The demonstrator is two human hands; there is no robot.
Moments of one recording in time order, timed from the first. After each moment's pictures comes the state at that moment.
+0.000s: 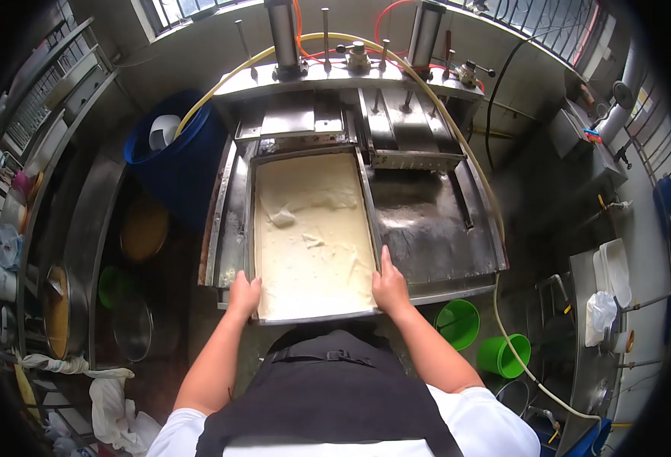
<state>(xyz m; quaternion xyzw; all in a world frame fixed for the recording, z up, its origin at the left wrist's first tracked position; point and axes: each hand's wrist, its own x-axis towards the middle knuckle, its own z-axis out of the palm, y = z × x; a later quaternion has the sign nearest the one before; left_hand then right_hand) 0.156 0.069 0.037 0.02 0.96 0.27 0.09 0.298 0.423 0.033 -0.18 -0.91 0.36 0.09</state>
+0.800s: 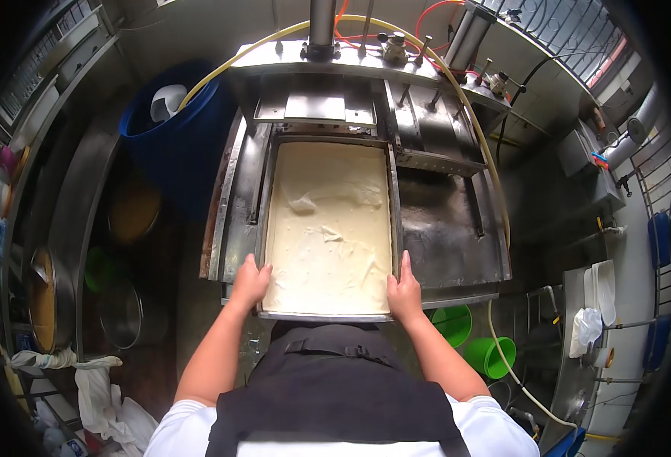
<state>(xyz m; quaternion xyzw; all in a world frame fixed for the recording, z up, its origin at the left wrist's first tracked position) 0.121 0.057 0.037 0.05 0.93 0.35 0.11 0.286 0.396 0.052 -0.23 -0.90 0.36 0.09</state>
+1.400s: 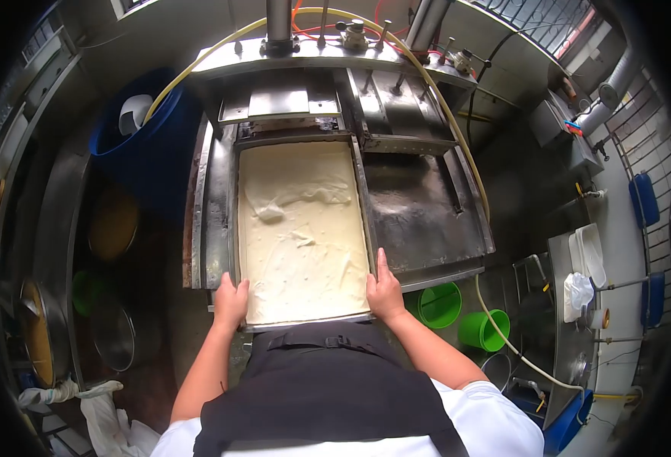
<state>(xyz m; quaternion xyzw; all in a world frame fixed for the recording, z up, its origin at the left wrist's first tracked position) 0.150 0.038 0.045 0.02 0.92 0.36 0.16 0.313 0.378 0.037 -0.21 -0.91 0.33 0.13</state>
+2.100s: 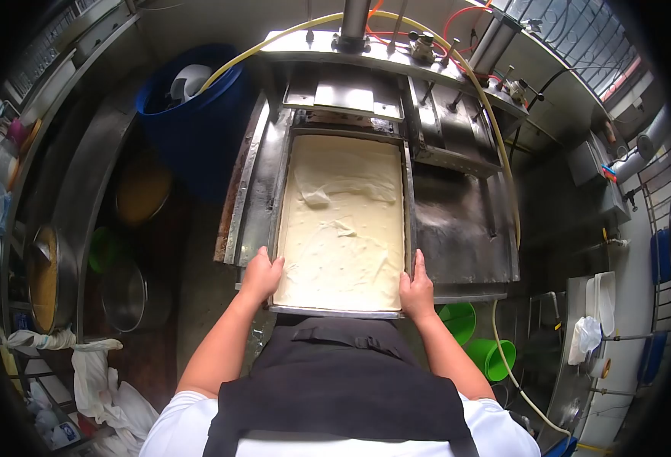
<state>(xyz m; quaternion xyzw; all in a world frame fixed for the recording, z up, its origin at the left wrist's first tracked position) 0.134 0.036 0.052 0.03 0.93 0.35 0.14 0.294 0.377 0.053 -0.22 -0.90 0.35 0.11</state>
